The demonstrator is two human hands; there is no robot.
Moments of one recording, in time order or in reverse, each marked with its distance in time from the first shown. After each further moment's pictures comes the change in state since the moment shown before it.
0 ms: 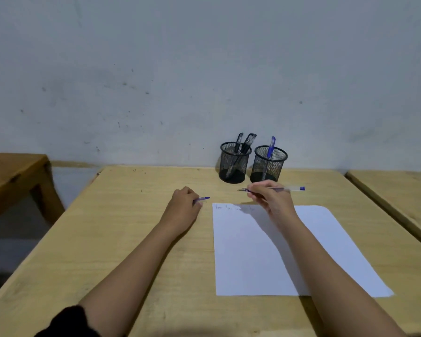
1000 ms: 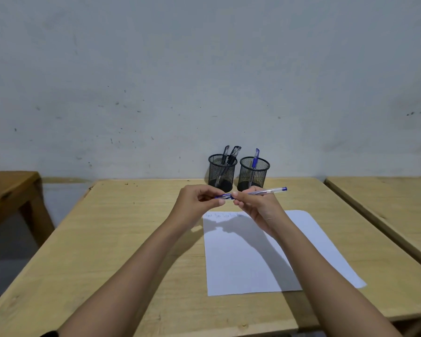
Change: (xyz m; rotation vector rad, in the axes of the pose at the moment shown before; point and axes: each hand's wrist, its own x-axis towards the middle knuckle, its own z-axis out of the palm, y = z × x) left_hand -0.022 0.072 -0.030 -0.764 -0.041 0.177; right_hand -0.040 -0.031 0.009 0.097 -0.213 0.031
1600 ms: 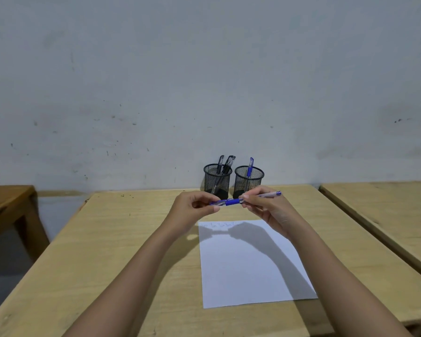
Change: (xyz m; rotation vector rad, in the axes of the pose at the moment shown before) left_hand 0.009 0.007 -0.002 -0.004 -0.054 -0.038; right_hand 0.001 -0.030 -0.028 -0.148 -0.041 -0.017
